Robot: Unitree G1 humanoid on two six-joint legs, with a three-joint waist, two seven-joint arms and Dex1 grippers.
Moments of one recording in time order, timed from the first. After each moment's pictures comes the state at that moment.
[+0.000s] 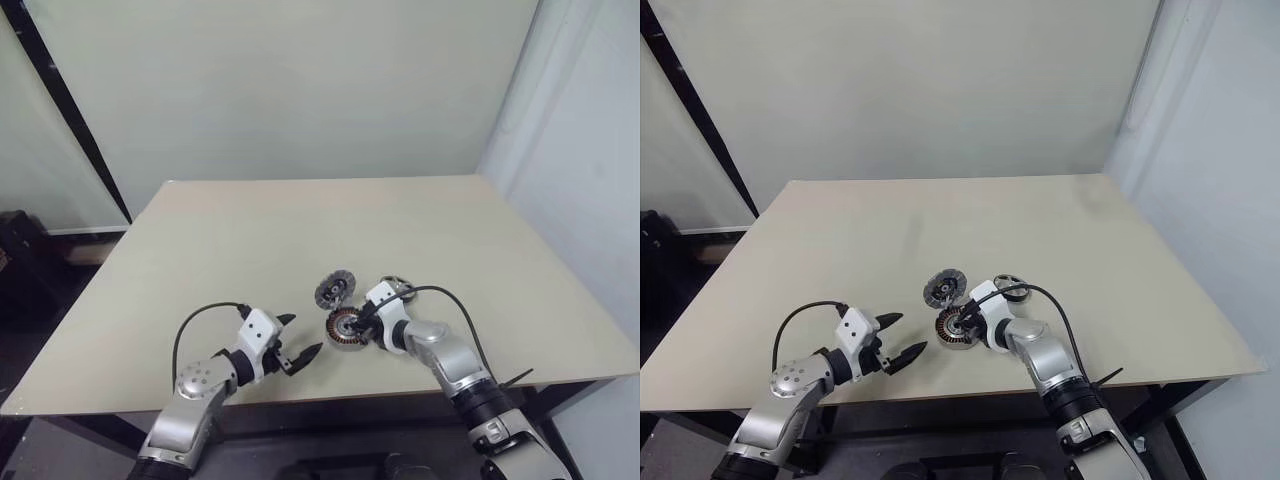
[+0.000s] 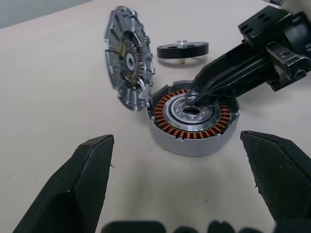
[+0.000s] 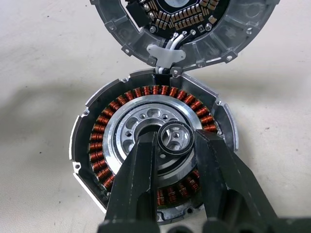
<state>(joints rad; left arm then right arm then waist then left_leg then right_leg) 0.01 0.43 -0.09 -0.04 -0.20 0.14 -0.71 -0.43 -0.12 0.29 0.33 0.03 0.53 0.55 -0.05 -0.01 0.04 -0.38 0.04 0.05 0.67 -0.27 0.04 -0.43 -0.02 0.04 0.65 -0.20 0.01</state>
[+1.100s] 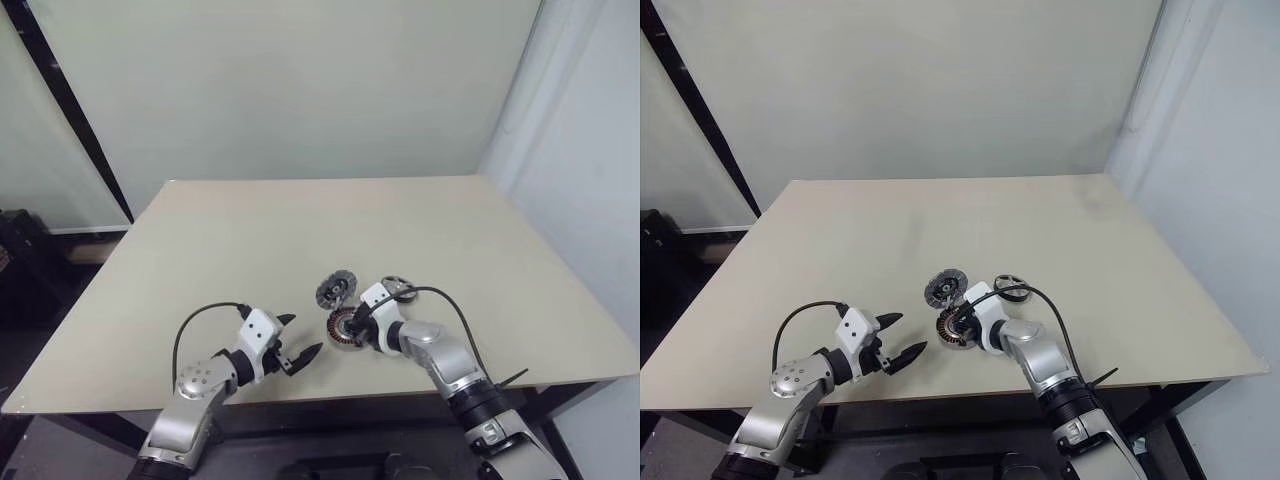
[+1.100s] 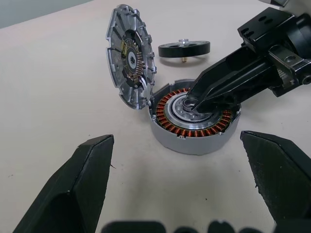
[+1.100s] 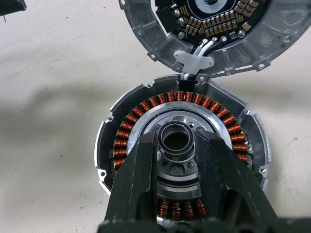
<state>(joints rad) 0.01 0.43 -0.09 -0.04 -0.20 0.14 -0.71 -0.43 -0.10 0.31 0.31 0.03 0.54 0.56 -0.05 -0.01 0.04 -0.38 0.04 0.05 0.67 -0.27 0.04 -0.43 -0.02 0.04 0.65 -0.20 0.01</state>
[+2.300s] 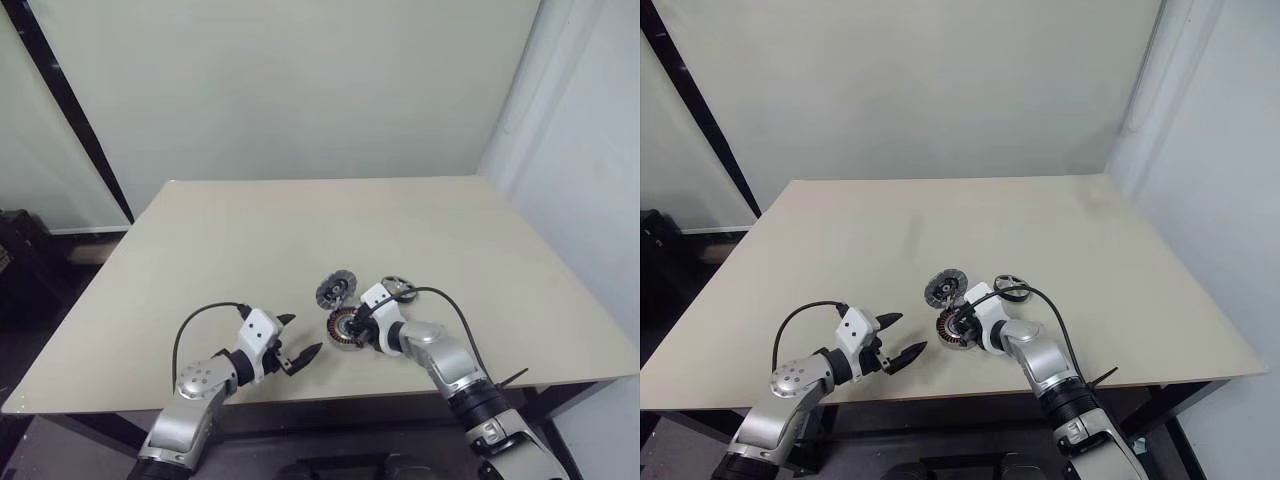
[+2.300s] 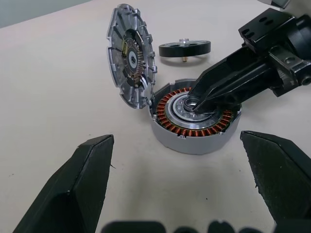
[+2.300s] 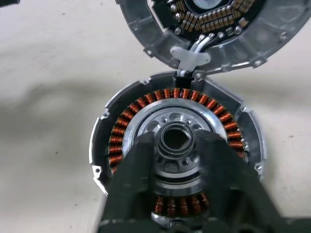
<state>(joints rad) 0.01 0.43 -0.09 -0.04 -0.20 0.15 -0.70 -0.43 -0.11 0.32 0.32 0.03 0.54 0.57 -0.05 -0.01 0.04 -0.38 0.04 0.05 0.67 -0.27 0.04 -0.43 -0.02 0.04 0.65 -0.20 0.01</state>
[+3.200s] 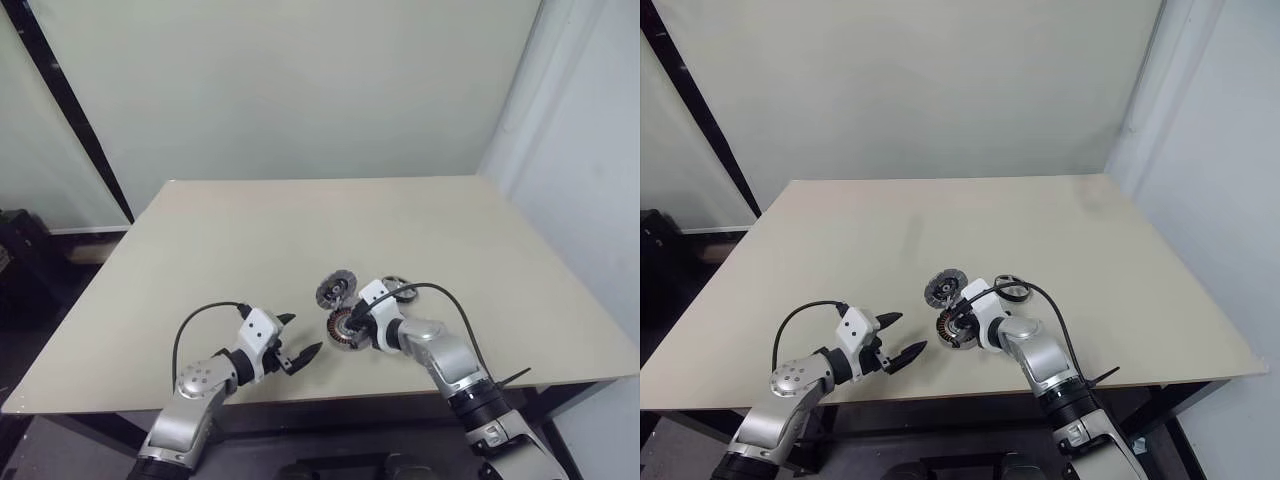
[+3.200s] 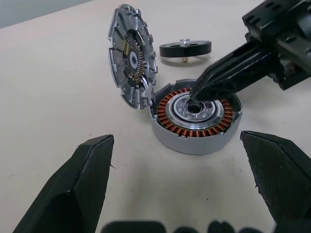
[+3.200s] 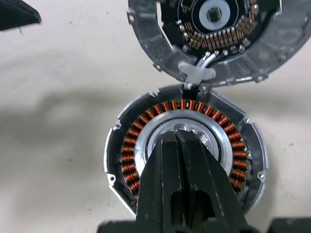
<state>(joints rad) 0.01 0.43 -0.09 -0.04 -0.20 0.15 -0.70 -0.43 -0.10 0.32 0.24 0.03 0.62 0.54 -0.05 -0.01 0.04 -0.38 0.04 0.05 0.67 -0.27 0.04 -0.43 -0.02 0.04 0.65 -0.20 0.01</state>
